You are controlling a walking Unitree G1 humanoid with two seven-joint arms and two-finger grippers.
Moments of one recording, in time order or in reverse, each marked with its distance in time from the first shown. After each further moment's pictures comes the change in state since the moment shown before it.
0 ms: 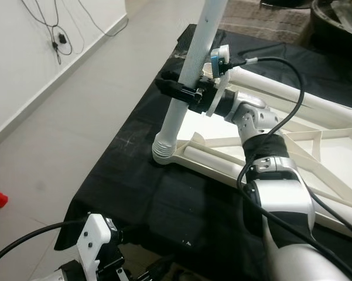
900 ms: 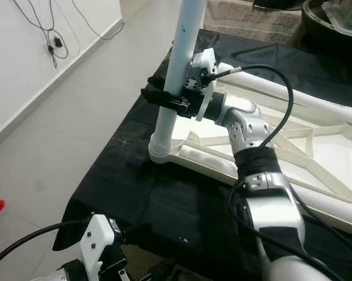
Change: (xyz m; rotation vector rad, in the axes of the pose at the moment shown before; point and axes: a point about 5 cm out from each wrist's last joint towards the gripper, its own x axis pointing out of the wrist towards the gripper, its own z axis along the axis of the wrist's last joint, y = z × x) left arm 0.003 0.000 0.001 0.029 0.003 -0.023; right arm 0.021 0.023 -0.009 -0.211 0.034 0.015
